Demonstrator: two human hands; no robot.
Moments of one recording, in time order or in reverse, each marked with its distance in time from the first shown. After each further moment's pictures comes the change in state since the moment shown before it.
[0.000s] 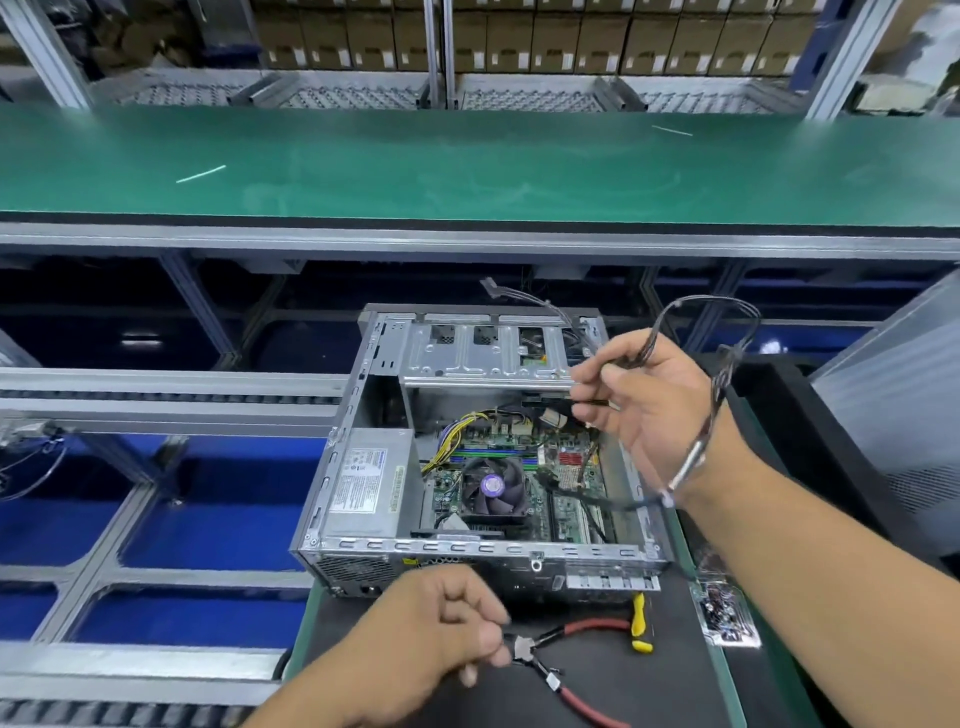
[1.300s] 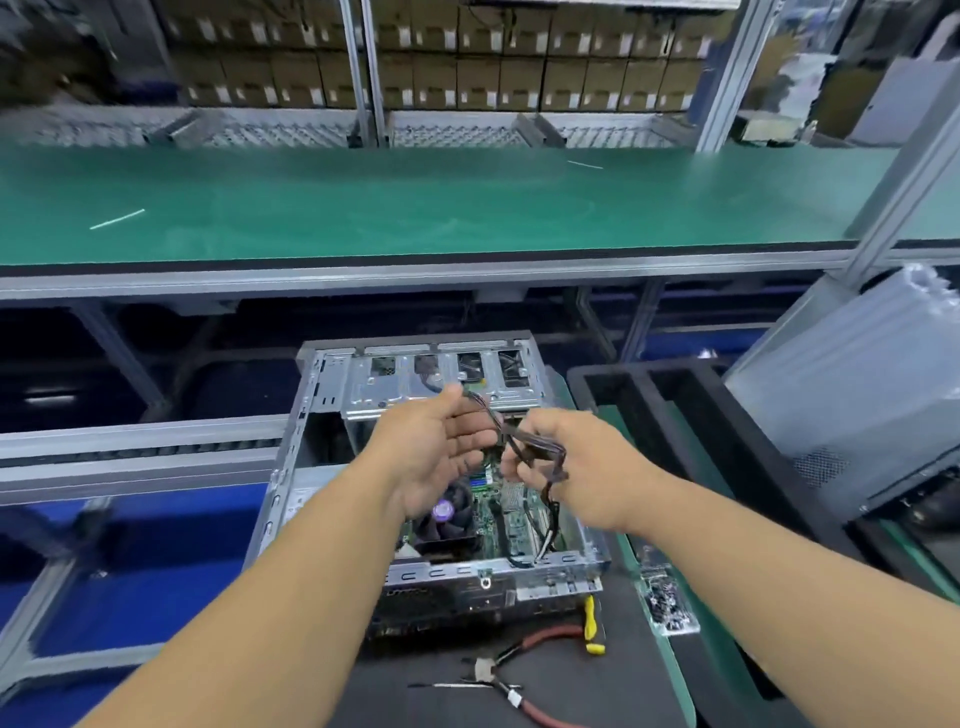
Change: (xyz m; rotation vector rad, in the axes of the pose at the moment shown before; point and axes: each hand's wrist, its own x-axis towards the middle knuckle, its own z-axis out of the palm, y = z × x) left_hand 0.112 0.135 -0.003 -0.477 0.209 0.052; right_hand -0.026 -0.003 -0.015 -0.852 -0.308 0.062
